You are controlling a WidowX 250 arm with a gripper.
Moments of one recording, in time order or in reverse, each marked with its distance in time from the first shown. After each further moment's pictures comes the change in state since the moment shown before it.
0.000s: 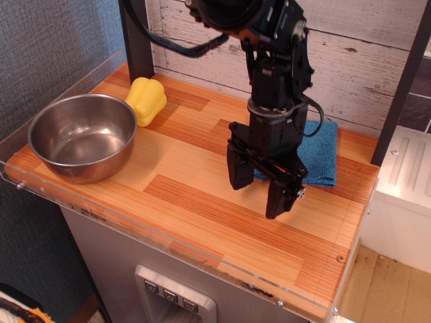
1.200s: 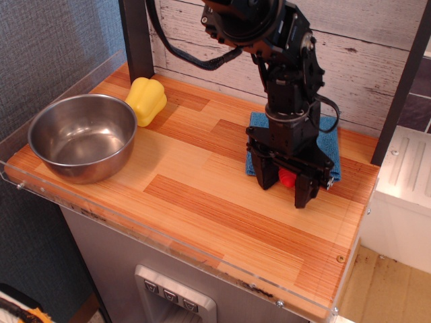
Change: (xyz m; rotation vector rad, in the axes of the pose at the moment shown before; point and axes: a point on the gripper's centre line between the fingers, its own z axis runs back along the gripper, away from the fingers) arm 0.036 0.005 -0.013 -0.033 -0.145 0.191
